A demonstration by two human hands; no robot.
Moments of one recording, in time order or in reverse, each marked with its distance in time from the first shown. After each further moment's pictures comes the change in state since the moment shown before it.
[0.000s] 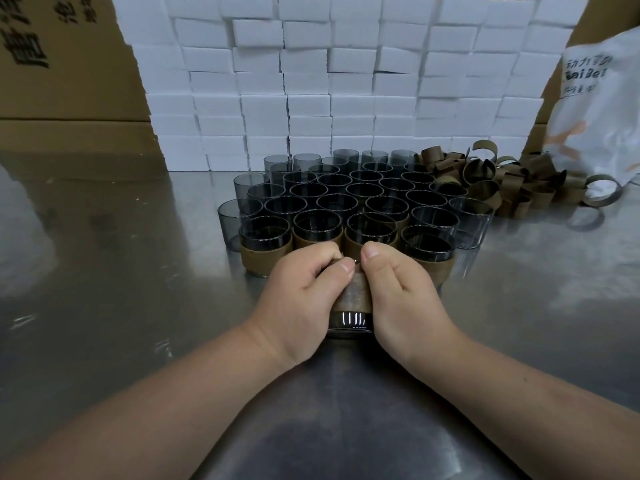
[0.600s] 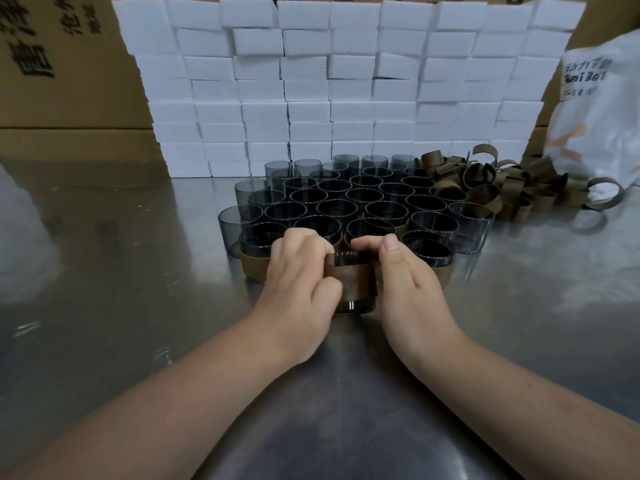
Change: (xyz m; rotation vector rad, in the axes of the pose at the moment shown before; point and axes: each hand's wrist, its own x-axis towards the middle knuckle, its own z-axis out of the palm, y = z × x) left_hand 0.005 -0.014 -0.006 0.521 -0.051 0.061; right_hand 0.004 -0.003 -0.003 -0.023 0.117 0.021
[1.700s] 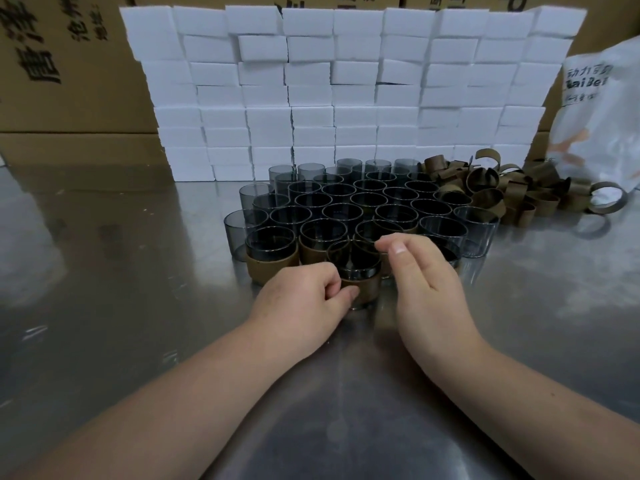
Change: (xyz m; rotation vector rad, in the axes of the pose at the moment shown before) left_hand 0.001 -0.007 0.002 0.152 -0.048 -0.267; right_hand 0.003 0.000 -0.006 -0.089 0.119 -0.024
